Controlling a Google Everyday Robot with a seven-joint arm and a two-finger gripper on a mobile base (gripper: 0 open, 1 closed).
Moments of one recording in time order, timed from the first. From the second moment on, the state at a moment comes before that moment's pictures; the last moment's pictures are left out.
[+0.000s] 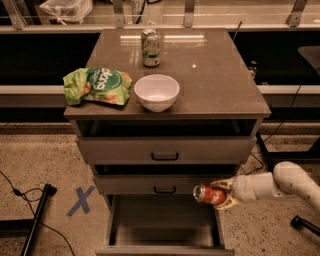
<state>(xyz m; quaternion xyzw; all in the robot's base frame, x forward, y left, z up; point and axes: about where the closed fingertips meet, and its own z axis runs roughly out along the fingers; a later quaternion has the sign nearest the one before) 0.517 -0.220 0.478 -0.74 0.51 0.16 0.42</state>
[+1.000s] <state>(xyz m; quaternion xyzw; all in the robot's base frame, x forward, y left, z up) 0.509 -0.215 0.410 -0.76 0.48 0.17 0.40</state>
